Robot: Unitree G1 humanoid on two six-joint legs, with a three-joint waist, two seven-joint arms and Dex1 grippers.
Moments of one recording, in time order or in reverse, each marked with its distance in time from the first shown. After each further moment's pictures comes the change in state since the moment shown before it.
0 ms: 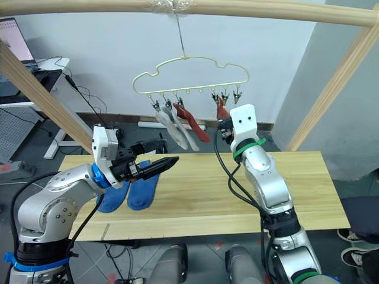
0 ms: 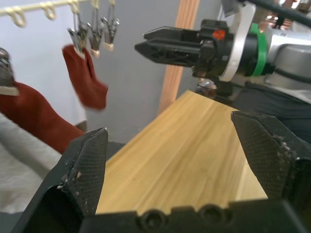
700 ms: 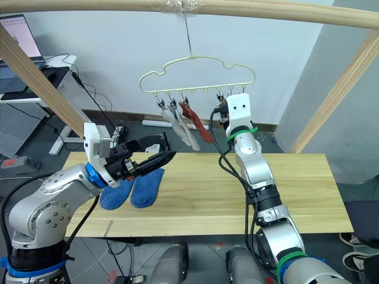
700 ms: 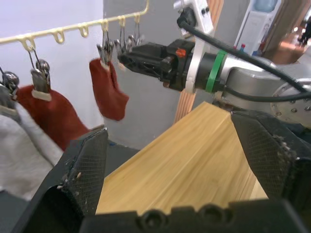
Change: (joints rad) left arm 0.006 -0.002 0.028 -0.061 -0.081 0.034 0.098; right arm -0.194 0.077 -0.095 0.396 -0.085 -0.209 -0.086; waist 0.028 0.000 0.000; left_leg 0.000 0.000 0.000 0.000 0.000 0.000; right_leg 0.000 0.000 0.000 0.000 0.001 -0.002
